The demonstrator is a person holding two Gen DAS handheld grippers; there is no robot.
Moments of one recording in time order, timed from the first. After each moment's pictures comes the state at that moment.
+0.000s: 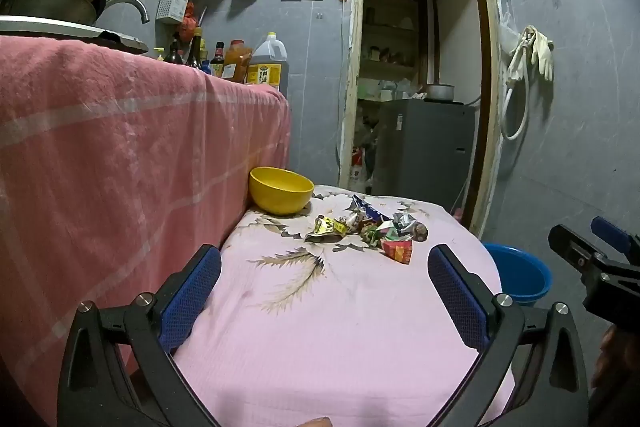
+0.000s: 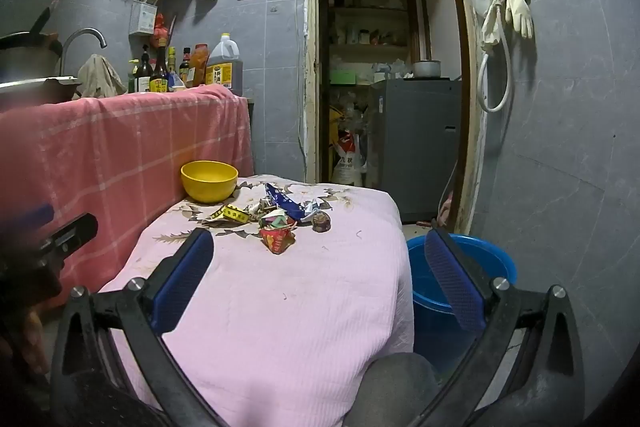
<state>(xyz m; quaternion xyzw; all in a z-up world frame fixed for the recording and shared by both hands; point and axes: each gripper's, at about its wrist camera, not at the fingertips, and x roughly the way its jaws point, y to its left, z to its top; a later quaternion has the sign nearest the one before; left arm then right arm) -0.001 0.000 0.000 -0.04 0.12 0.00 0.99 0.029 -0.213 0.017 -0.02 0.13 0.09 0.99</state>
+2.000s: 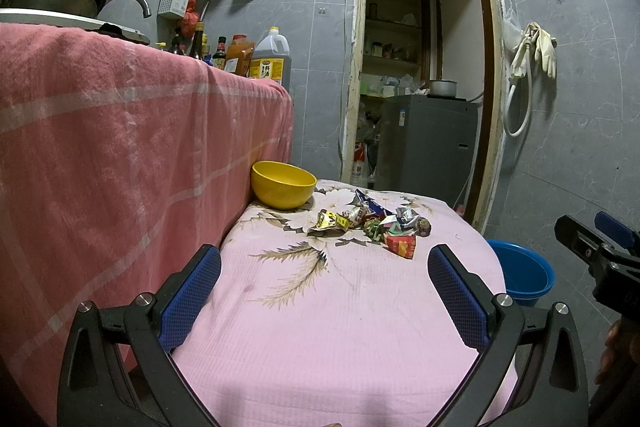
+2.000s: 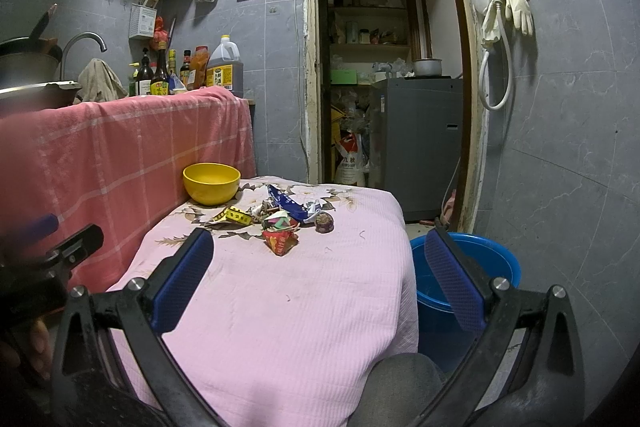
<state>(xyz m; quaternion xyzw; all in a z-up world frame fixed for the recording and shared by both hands) 0.006 0.004 -0.008 -0.04 0.13 0.01 0.99 0.029 -0.210 0.016 -0.01 0.13 0.09 0.99</state>
